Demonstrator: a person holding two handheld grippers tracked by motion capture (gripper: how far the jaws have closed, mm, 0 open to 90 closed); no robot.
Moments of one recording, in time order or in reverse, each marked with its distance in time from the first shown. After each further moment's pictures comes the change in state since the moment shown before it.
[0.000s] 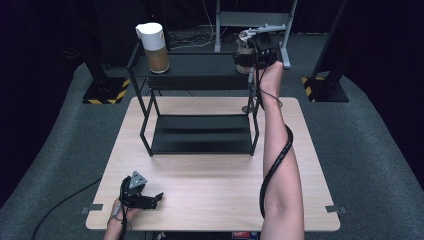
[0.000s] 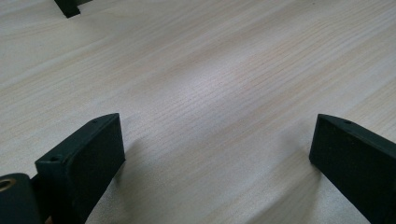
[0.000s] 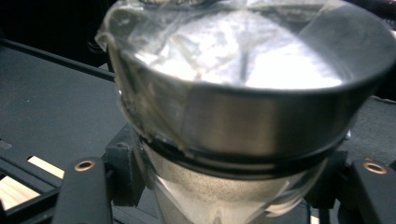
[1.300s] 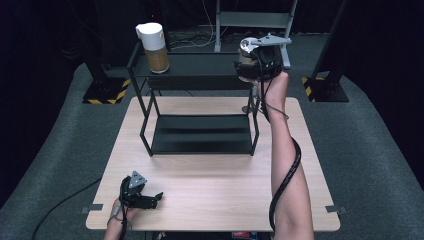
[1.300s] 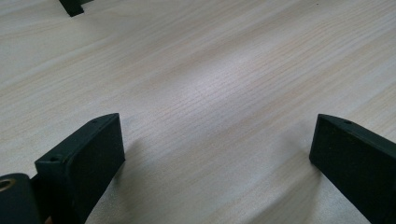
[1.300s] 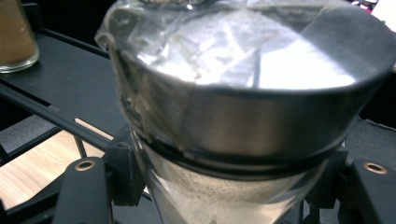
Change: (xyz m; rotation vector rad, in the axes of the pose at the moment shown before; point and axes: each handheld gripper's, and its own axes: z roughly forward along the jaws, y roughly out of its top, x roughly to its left) left arm -0.001 0.000 0.000 0.000 0.008 -0.009; right arm 0.010 -0.026 -0.036 -0.060 0.012 -0.080
